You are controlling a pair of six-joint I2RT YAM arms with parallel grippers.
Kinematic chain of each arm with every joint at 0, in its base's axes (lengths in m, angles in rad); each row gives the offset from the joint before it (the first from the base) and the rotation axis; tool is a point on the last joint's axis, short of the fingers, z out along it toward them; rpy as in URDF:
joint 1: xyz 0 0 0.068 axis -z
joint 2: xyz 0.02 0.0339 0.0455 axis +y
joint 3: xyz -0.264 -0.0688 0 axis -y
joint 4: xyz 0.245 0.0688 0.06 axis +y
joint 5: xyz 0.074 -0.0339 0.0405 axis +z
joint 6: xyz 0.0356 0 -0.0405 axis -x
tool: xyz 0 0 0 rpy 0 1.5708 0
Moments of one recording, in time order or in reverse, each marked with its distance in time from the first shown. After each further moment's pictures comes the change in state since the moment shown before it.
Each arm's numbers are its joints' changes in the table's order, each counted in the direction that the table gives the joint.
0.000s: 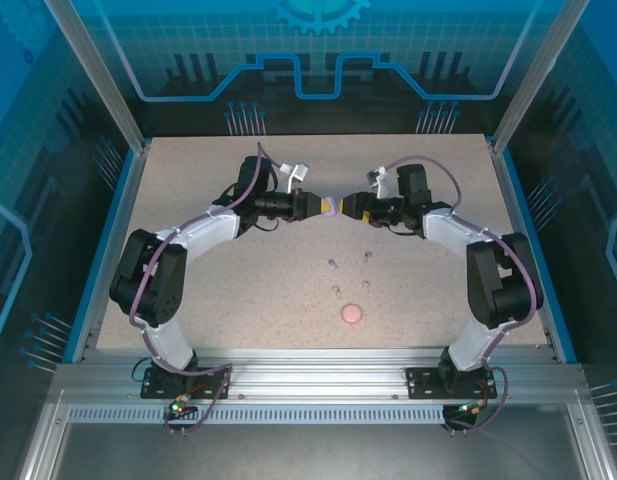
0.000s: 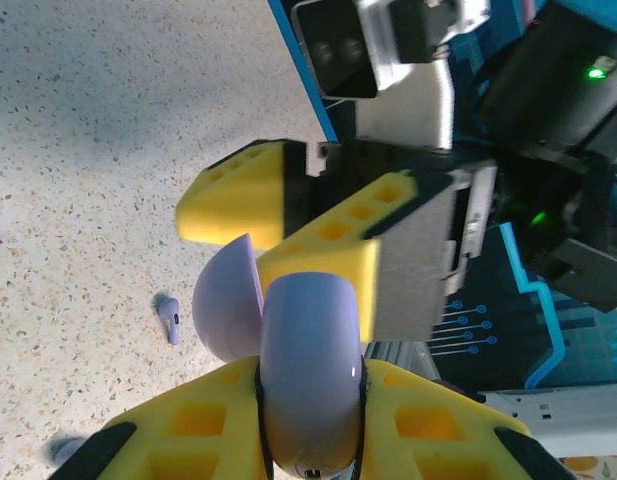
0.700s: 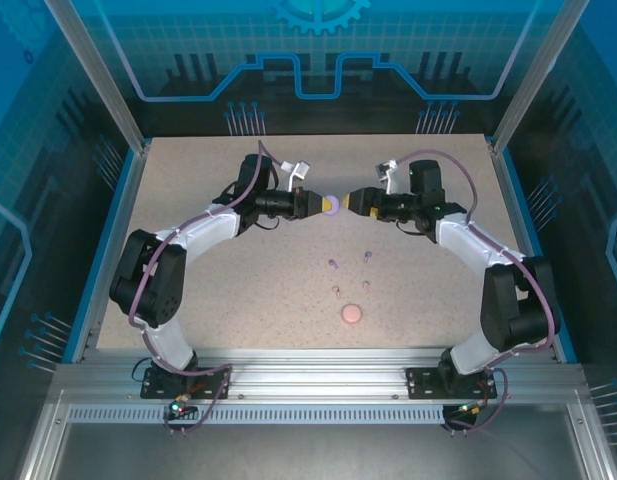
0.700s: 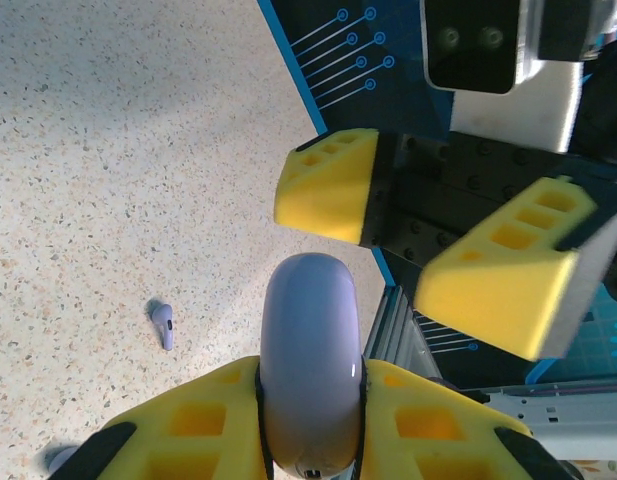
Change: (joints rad) left arm 0.002 -0.002 0.019 0.013 -0.003 -0.016; right arm 0.008 -0.169 -0.008 0.043 0.005 0.029
